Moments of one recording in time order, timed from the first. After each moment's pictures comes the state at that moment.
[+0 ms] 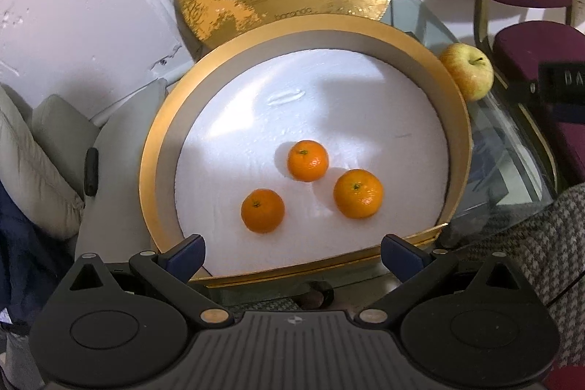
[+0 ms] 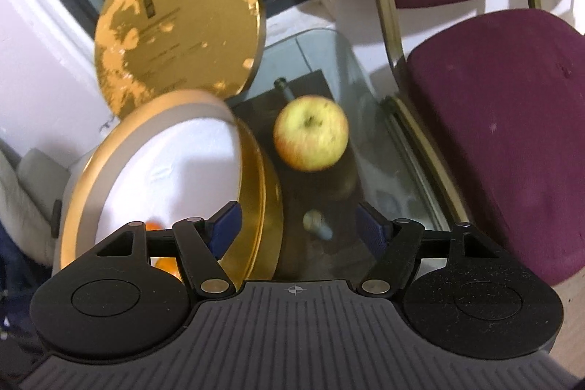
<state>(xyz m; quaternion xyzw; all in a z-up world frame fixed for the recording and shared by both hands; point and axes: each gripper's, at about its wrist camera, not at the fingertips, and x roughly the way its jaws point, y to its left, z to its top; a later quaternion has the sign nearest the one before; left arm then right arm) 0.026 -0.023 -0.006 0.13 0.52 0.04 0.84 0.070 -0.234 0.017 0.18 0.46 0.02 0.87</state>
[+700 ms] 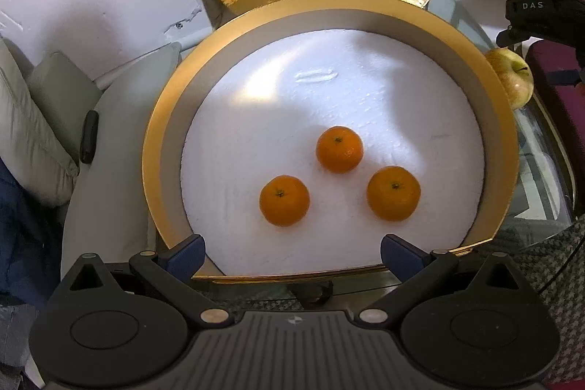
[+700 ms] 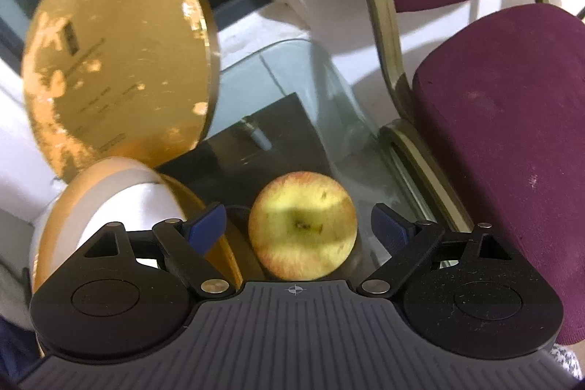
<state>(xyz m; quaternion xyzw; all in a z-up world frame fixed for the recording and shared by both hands) 0.045 0.011 -0.025 0.08 0.55 0.07 0.83 0.186 -0.229 -0.022 0.20 0.49 -0.06 0.85</state>
